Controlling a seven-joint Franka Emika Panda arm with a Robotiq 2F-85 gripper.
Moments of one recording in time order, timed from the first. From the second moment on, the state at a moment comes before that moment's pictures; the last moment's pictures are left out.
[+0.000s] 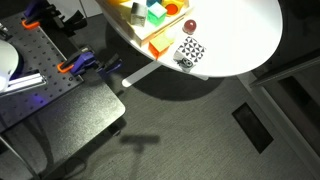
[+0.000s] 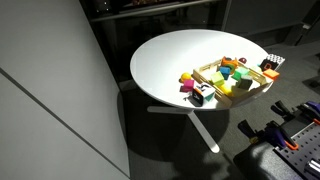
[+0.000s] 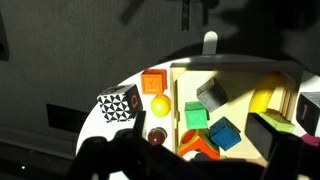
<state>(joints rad) -0.15 -0.67 -0.05 -2.73 -0.23 2.14 -0.02</state>
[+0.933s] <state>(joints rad) -0.16 -0.23 -0.10 -2.48 -0.22 2.21 0.00</state>
